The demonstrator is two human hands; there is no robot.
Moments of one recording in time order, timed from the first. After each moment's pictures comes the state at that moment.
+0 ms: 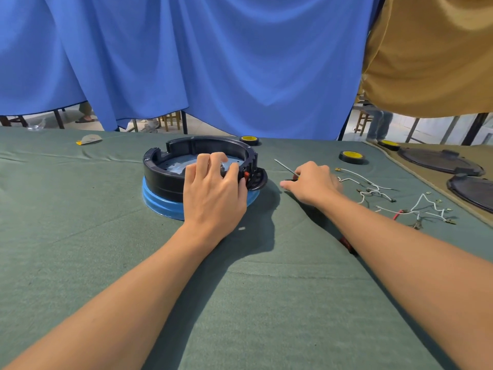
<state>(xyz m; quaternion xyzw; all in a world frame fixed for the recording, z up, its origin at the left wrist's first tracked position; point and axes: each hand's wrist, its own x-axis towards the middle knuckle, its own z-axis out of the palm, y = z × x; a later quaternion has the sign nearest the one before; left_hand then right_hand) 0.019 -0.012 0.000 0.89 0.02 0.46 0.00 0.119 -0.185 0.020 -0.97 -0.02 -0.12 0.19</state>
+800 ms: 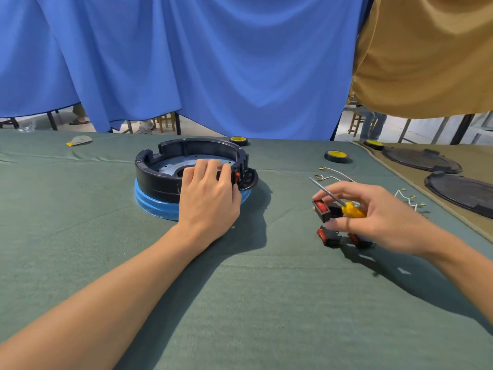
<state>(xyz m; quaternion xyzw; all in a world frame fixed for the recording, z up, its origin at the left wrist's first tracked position) 0.014 -0.034 -0.001 0.90 0.00 0.43 -0.02 0.015 -0.314 0.044 -0.87 -0.33 0.00 0.37</state>
